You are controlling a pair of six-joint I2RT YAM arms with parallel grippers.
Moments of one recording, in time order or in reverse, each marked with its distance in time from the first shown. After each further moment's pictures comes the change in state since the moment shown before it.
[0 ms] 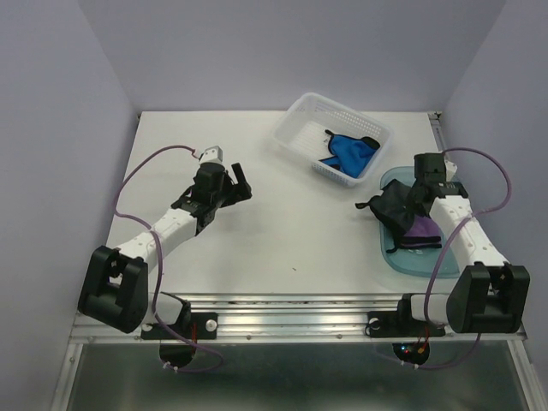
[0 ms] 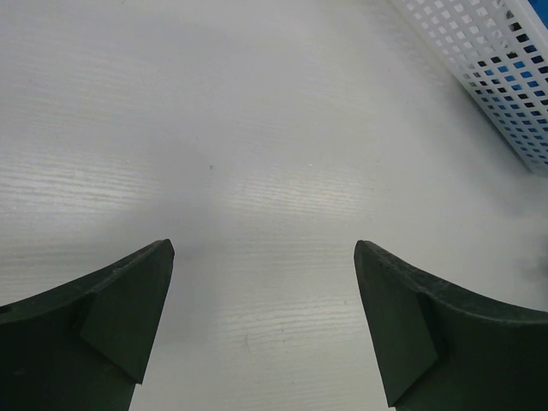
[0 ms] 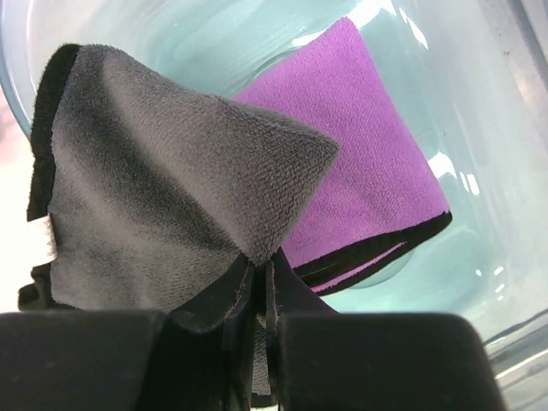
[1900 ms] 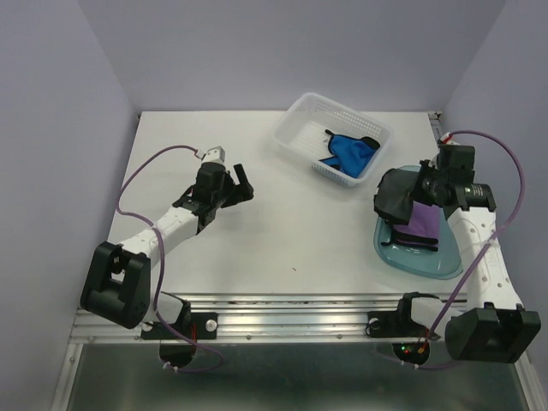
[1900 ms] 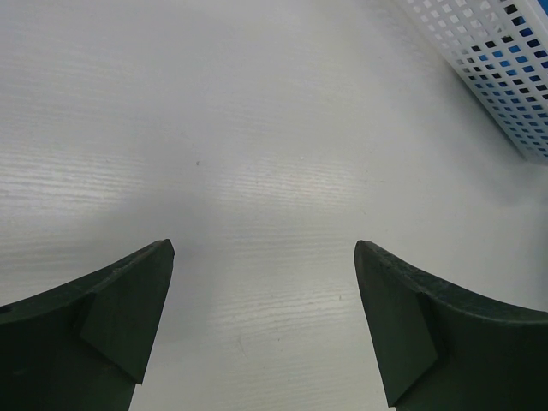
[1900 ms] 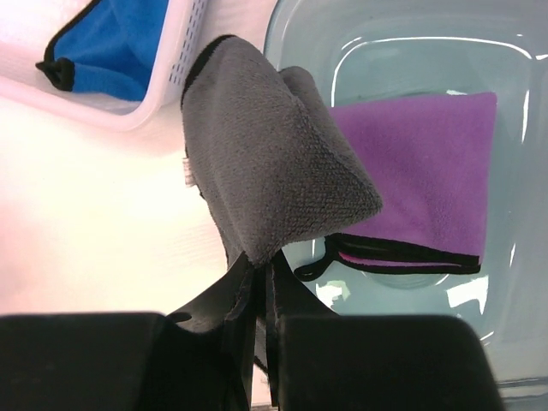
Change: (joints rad) left arm 0.007 0.030 0.000 0.018 0.049 0.004; right arm -0.054 -0.191 0.141 -0.091 -0.352 -0.174
